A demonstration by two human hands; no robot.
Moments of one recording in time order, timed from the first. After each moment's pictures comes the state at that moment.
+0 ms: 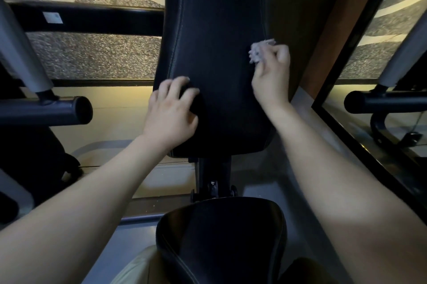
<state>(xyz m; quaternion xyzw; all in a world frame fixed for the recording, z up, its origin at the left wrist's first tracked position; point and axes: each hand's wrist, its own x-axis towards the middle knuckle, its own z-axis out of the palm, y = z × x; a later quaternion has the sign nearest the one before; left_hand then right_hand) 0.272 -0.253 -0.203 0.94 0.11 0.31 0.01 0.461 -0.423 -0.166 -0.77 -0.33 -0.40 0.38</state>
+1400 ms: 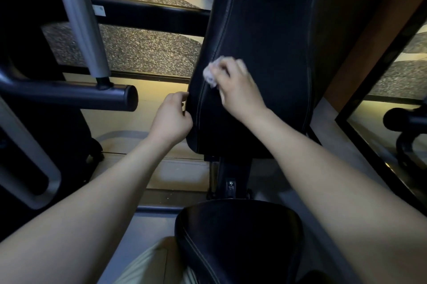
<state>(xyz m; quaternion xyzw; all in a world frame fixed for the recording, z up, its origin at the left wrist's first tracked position) 0.240 -0.196 -0.227 0.87 0.24 0.30 0.32 0.385 -0.319 -0.180 -0.74 -0.55 -0.36 0.18</state>
